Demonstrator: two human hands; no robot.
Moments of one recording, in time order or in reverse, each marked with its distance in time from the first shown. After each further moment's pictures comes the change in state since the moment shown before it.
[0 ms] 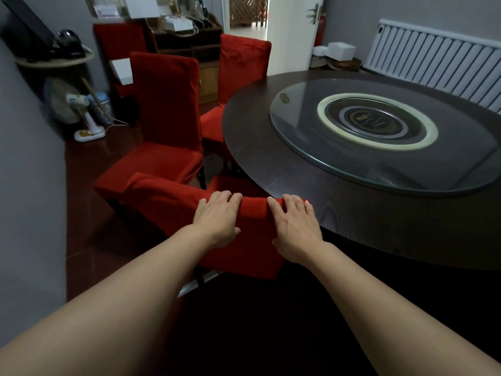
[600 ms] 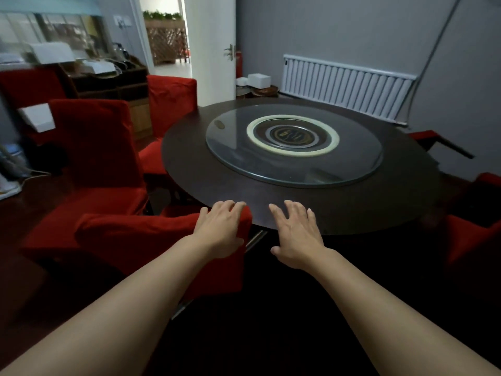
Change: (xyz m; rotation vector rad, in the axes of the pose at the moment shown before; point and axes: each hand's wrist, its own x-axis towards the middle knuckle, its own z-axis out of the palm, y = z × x) left_hand -0.051 0.092 -0.057 0.022 0.033 0.343; right_hand -0.115 0.036 -0.063 0.052 0.017 0.327
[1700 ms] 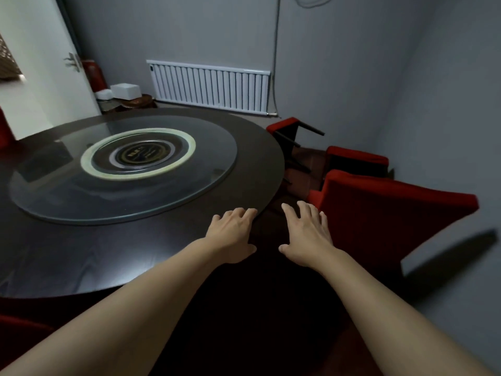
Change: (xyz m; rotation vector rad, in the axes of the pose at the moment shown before) left_hand 0.185 0.445 0.034 -0.003 -0.104 0.499; right_hand -0.106 0.439 -0.047 0.070 0.066 0.555
